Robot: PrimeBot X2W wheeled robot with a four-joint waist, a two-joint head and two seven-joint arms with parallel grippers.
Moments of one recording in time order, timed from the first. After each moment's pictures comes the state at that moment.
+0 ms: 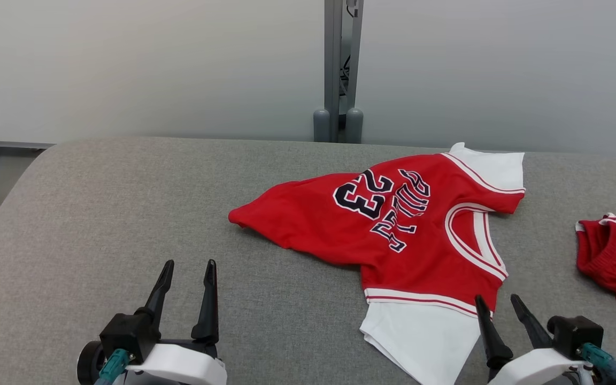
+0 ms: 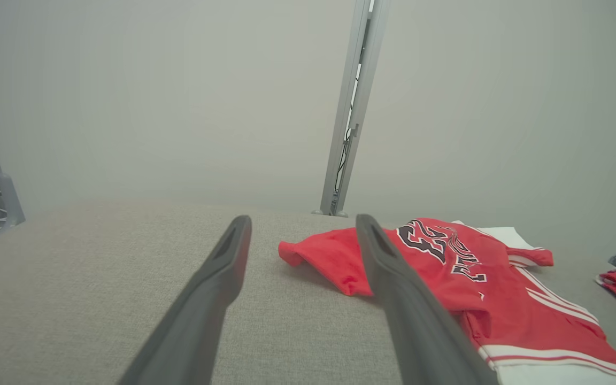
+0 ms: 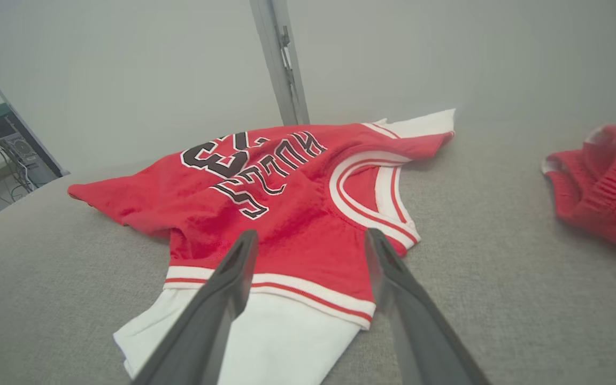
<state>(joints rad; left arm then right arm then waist) -0.03 0.05 -0.19 0.22 -0.29 0.05 -0.26 -0.09 -0.06 0.12 0.48 0.30 0.13 -0.24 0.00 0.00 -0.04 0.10</state>
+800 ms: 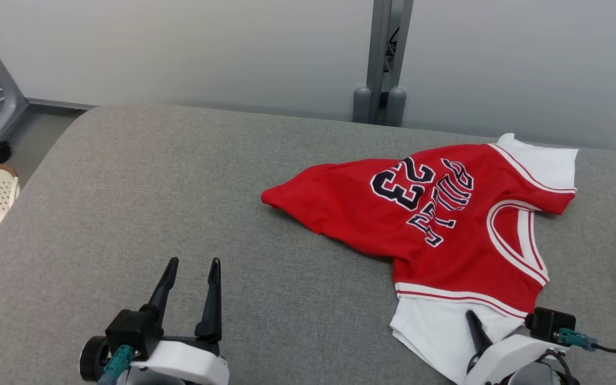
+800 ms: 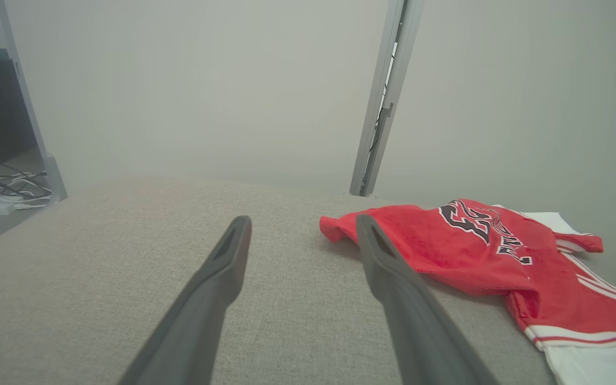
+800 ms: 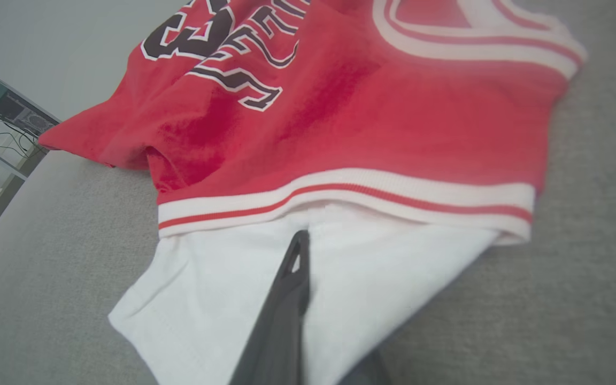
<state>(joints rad) -0.04 0.05 -0.20 0.23 -0.27 0.05 -0.26 -0.26 -0.04 0.23 0.83 0.63 0.13 -0.15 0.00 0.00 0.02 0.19</state>
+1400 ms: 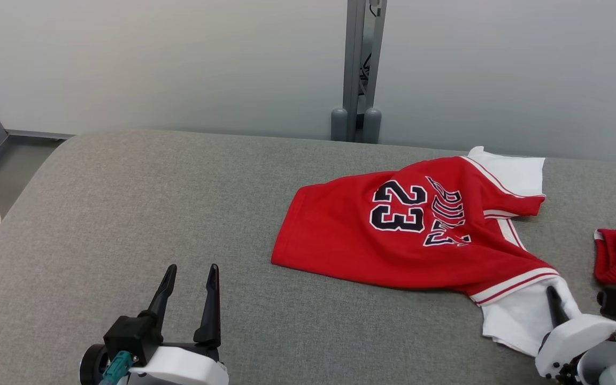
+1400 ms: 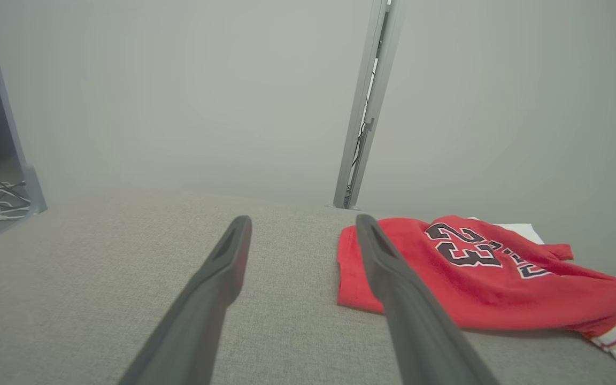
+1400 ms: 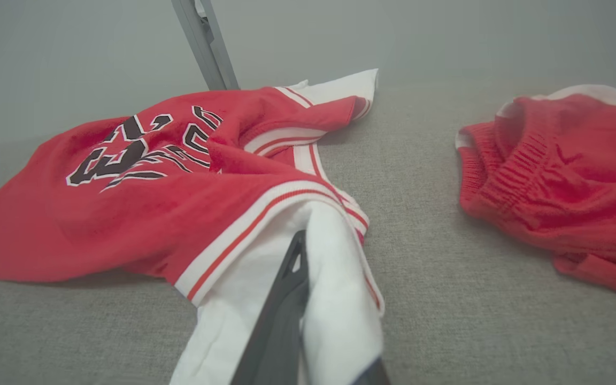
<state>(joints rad) -0.03 0.05 -0.20 0.23 -0.29 0.06 -0.26 -0.31 -0.21 0.08 0.85 0.41 0.13 -0.19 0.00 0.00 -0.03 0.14</state>
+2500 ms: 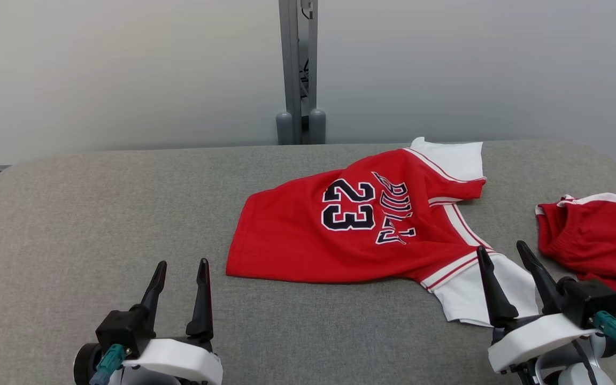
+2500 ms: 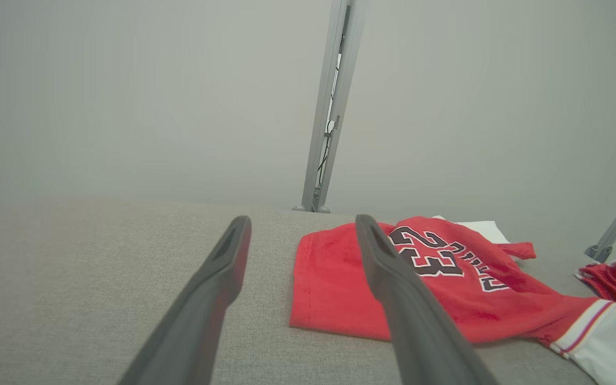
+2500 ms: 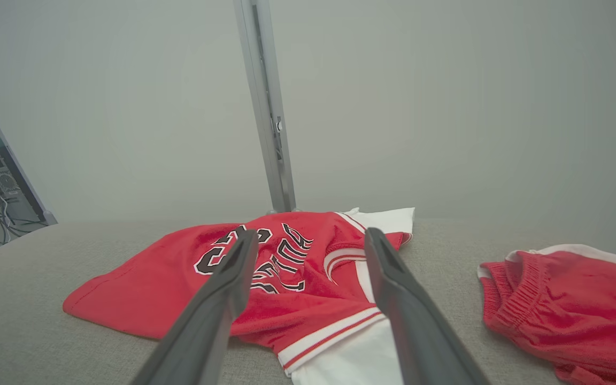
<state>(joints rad) -0.05 0.05 -0.19 0.25 -0.32 0.08 -0.26 -0.11 -0.06 0.07 0.27 0.21 0.13 -0.18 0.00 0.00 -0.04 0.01</state>
